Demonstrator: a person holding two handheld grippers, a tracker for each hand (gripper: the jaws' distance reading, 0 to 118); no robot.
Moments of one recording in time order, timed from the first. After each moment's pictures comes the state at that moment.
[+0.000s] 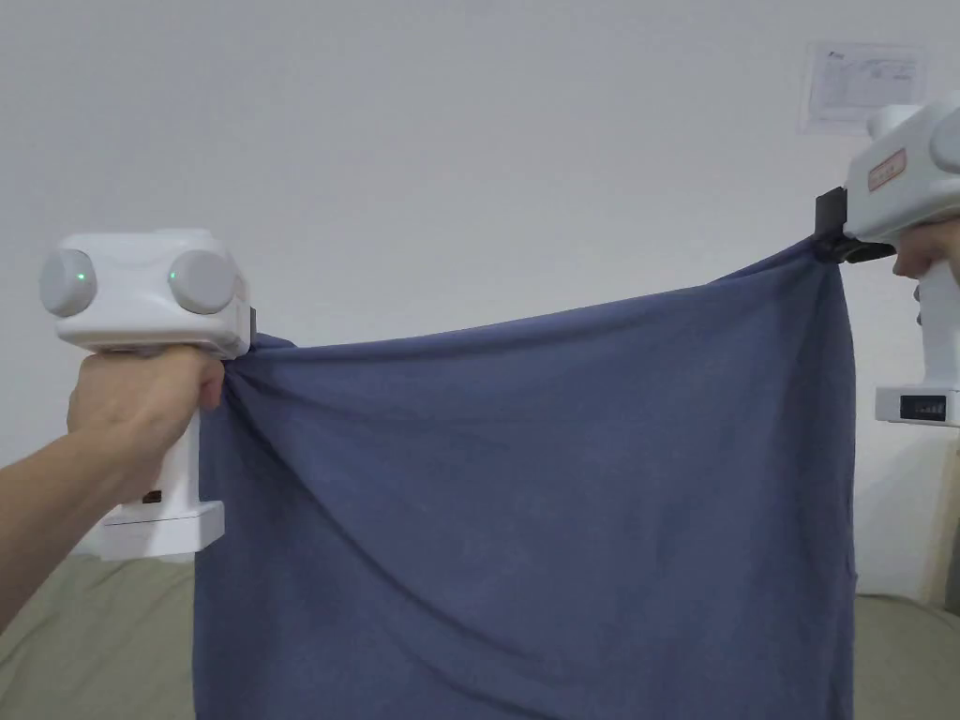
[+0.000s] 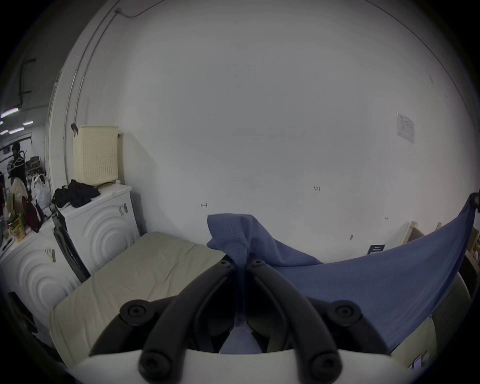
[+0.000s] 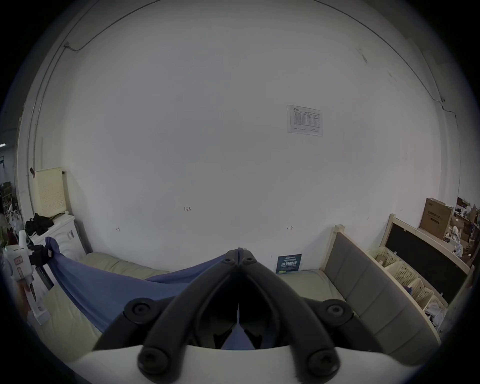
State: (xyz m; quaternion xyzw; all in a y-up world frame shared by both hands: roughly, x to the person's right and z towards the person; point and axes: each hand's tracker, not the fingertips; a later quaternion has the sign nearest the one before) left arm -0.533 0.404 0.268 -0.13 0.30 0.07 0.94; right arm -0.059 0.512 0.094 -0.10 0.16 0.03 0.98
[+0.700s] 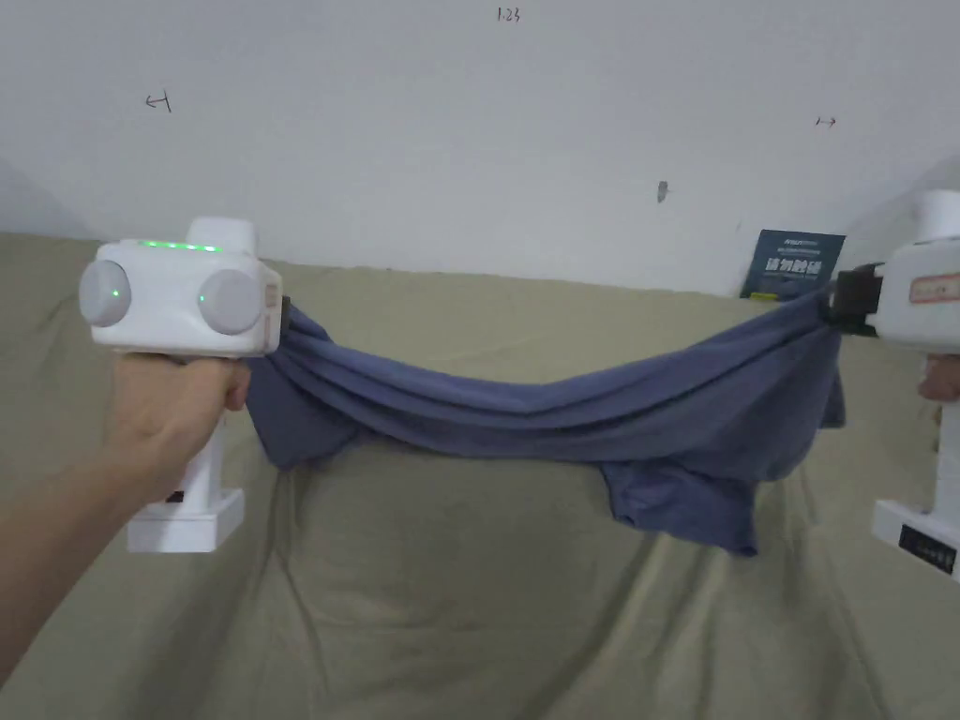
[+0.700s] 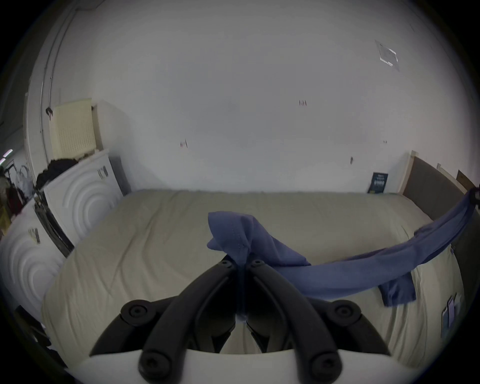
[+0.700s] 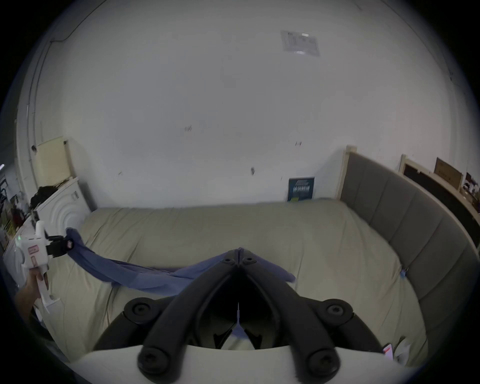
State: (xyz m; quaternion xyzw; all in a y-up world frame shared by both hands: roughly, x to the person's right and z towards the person) left arm -0.493 0.148 0.324 -0.28 0.24 0.05 0.93; right arm -0.013 0.217 0.192 -0.25 0.19 0.04 0.95
